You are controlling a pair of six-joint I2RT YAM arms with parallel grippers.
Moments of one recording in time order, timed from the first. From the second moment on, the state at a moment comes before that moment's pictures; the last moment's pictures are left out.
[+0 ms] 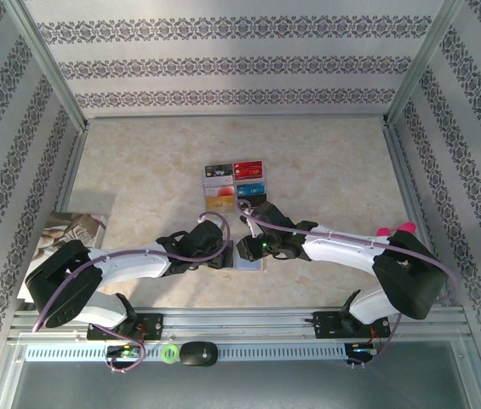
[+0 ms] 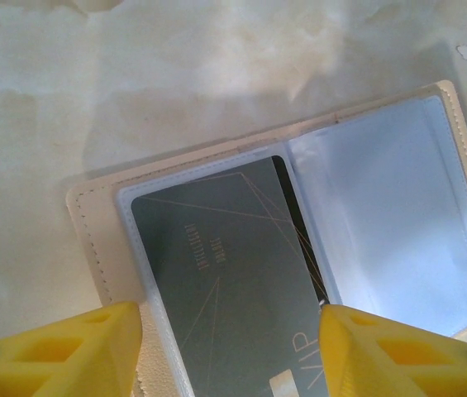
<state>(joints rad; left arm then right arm) -0.86 1.41 0.59 -0.15 -0.07 -0.61 0.83 1.46 0.72 -0.21 -0.28 0.50</state>
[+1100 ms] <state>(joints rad) -0.86 1.50 0.63 -0.08 -0.02 -0.65 0.75 1.55 0.64 0.01 -0.43 0.71</state>
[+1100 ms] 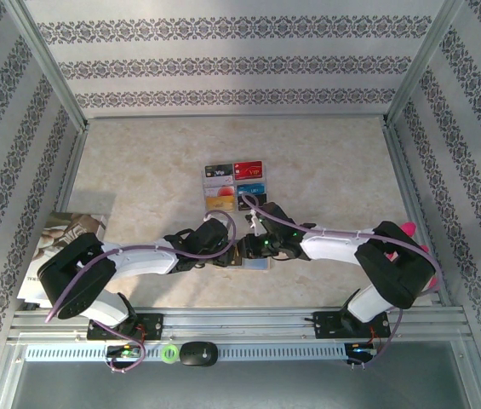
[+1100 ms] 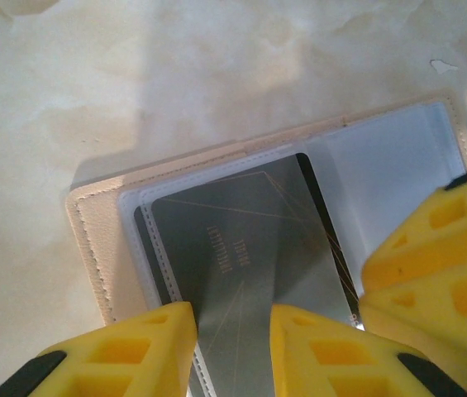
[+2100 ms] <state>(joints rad) -0.86 1.50 0.62 -0.05 -0.01 -0.66 0.71 1.60 0.54 0.23 -0.48 0.93</state>
